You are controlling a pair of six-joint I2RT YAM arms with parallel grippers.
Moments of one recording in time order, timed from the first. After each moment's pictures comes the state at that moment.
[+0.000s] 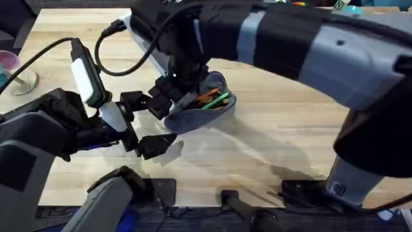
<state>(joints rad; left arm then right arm) 0.57 1.07 0.52 -1.10 1.00 1.58 0.94 2.07 1.86 -1.11 -0.11 0.10</state>
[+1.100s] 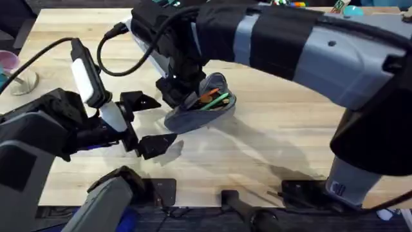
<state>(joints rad) 0.57 1.07 0.52 -1.10 1.00 1.58 0.94 2.08 1.86 -1.12 -0.11 0.11</state>
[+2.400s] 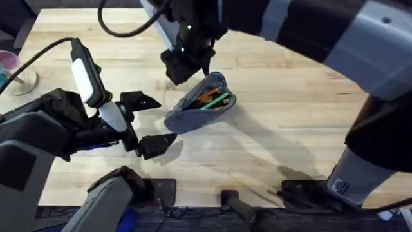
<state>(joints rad) 0.57 1.07 0.52 -1.10 1.00 1.58 0.86 2.04 1.94 -1.15 -0.06 0.11</state>
